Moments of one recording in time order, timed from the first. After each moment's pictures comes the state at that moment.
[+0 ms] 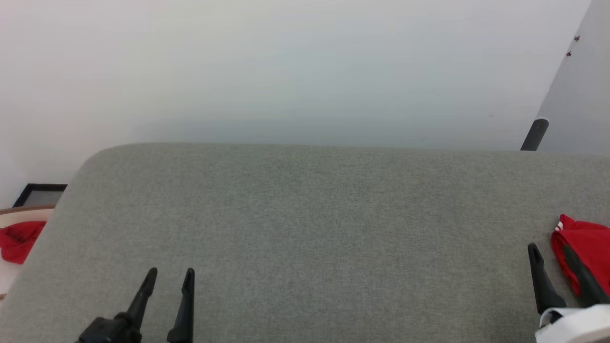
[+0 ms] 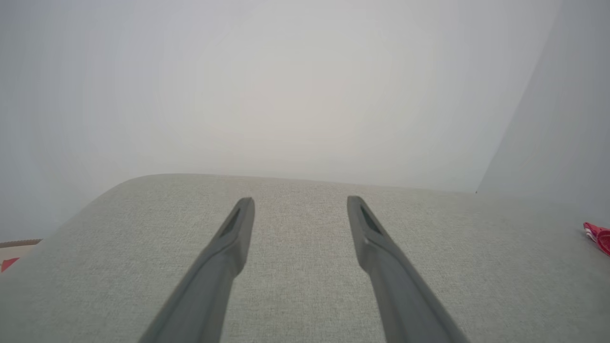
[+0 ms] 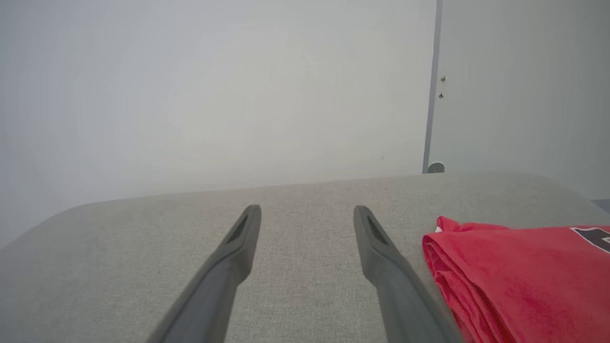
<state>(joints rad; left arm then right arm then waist) 0.09 0.18 -0.03 0.10 -0.31 -0.13 -0.26 -0.06 -0.31 0.03 0.27 0.49 0.13 -0.19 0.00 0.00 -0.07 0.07</state>
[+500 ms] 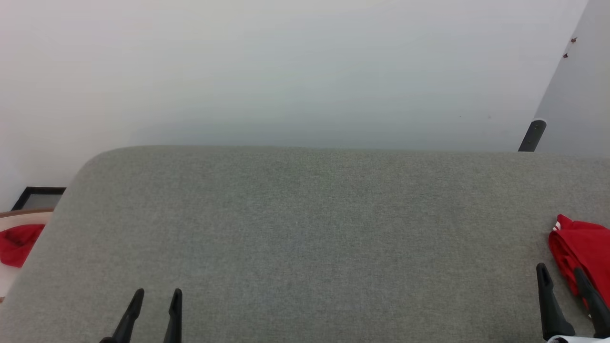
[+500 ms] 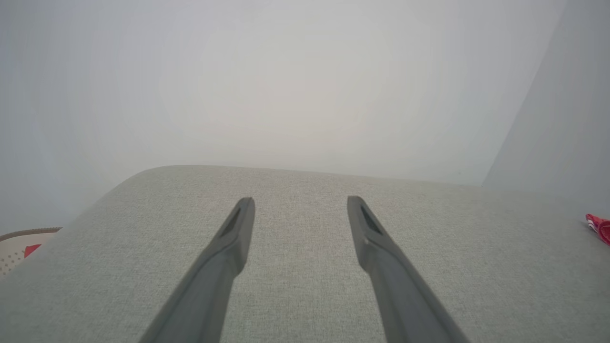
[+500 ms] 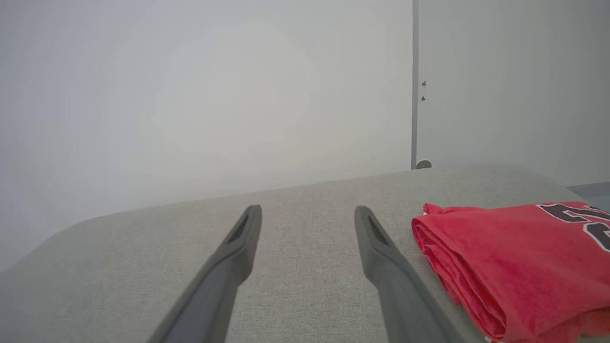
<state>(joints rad) 0.21 0.20 0.01 0.00 -0.31 -0.13 -0.26 0.16 -0.16 -0.11 -0.05 0.40 0.13 -0.07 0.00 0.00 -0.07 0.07</state>
